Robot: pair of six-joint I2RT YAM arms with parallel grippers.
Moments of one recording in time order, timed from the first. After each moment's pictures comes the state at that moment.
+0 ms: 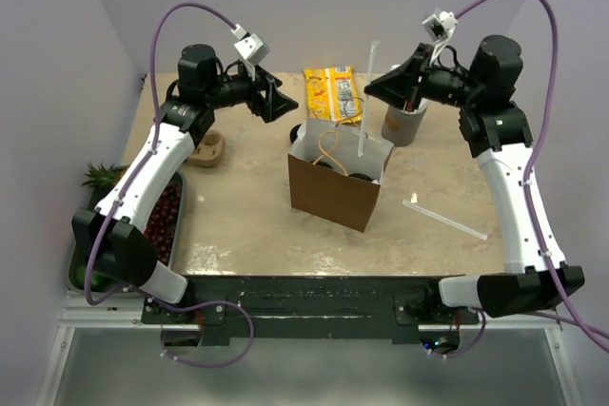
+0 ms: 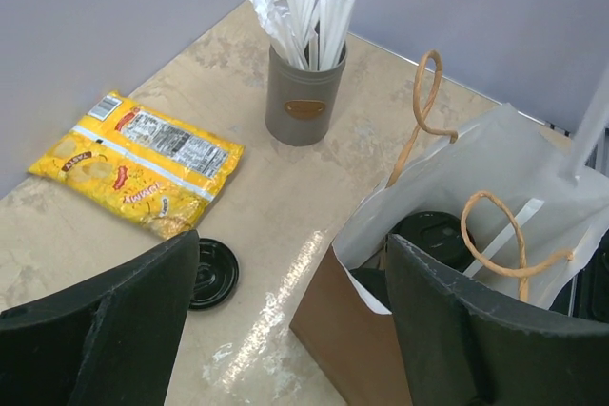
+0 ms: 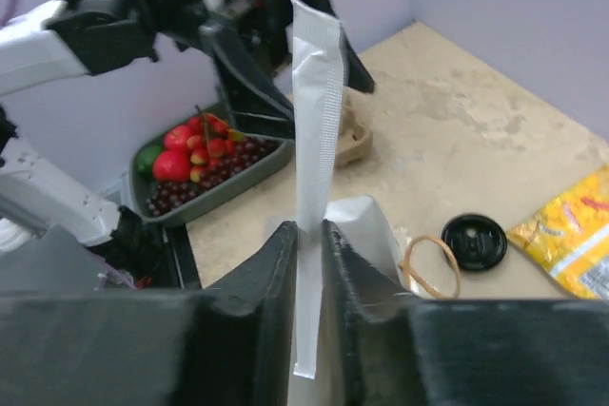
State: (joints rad) left arm -0.31 1.52 1.50 -0.18 0.75 0.01; right arm 0.12 1.32 1.62 -0.31 -1.01 0.27
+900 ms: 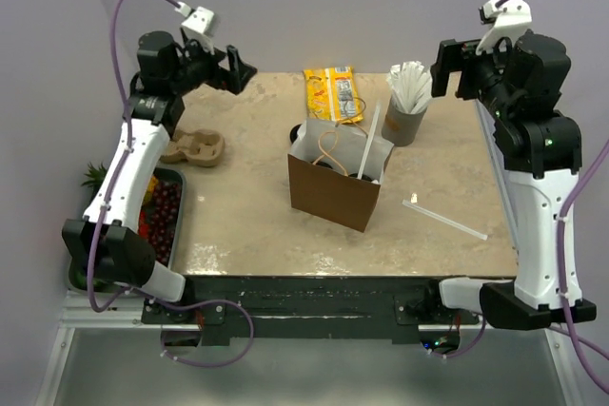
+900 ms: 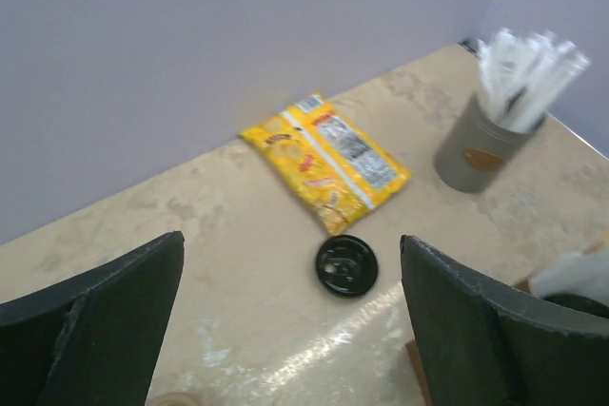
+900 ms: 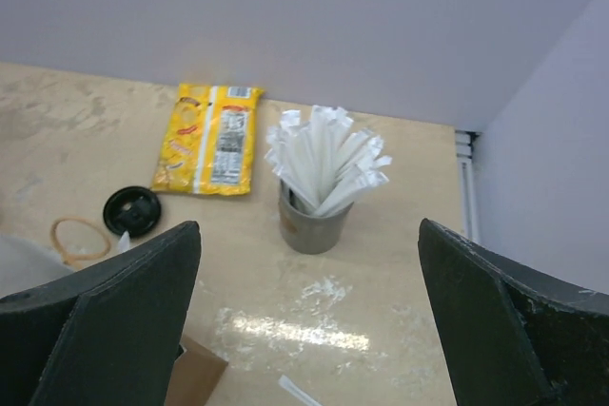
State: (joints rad) left arm -0.14 1.50 1.57 -0.21 0.51 -0.02; right arm 0.13 1.28 1.92 -0.84 0.02 -0.06
